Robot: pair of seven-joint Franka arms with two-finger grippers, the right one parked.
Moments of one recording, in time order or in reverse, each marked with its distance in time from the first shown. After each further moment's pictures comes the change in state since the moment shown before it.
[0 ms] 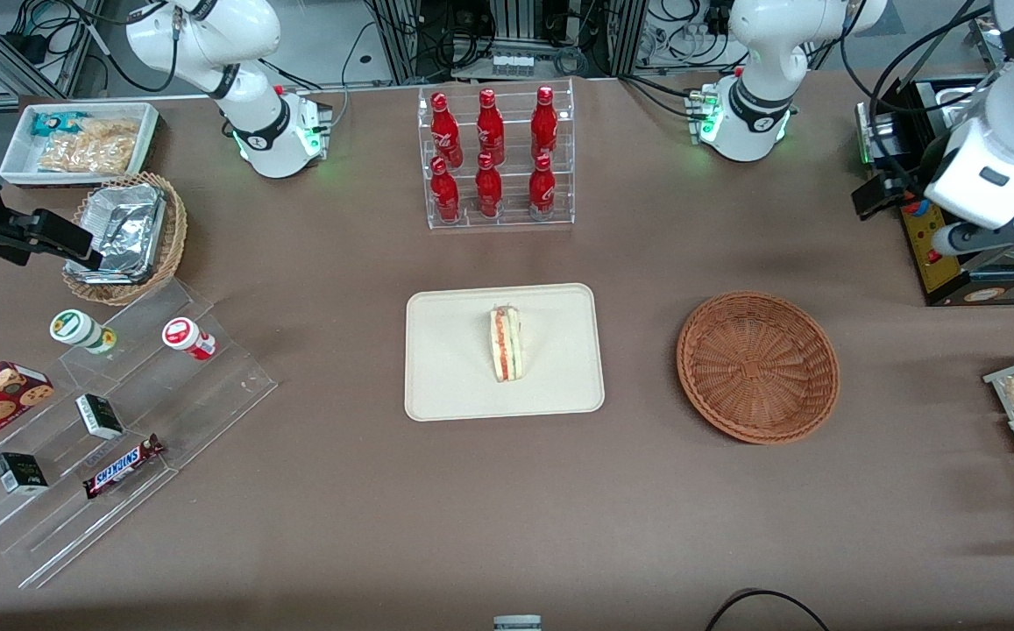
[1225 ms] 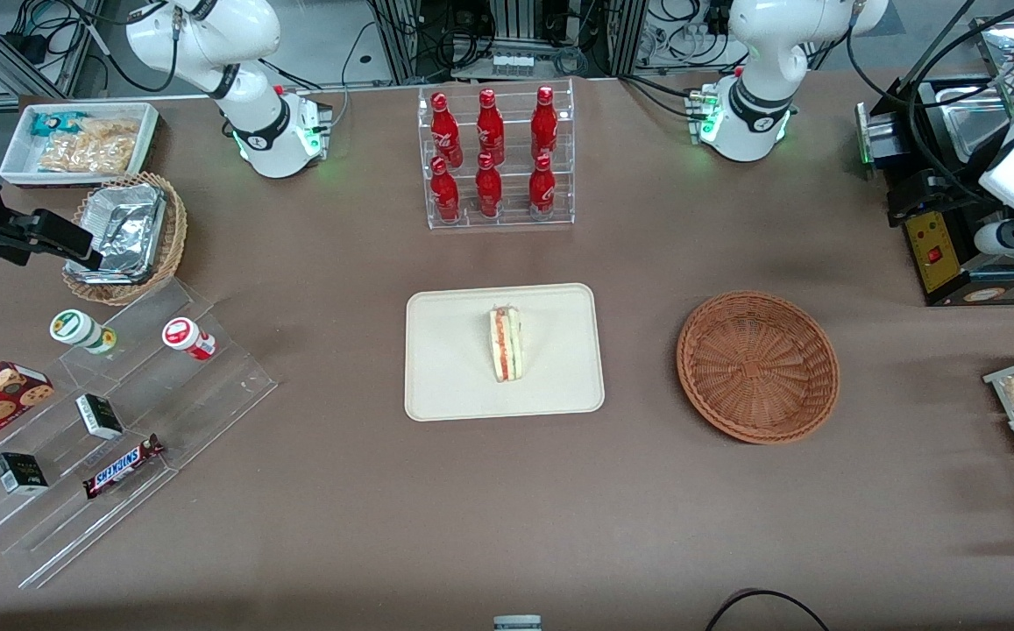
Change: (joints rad) arm -0.083 0.027 0.136 0.042 -0.029 0.062 0.131
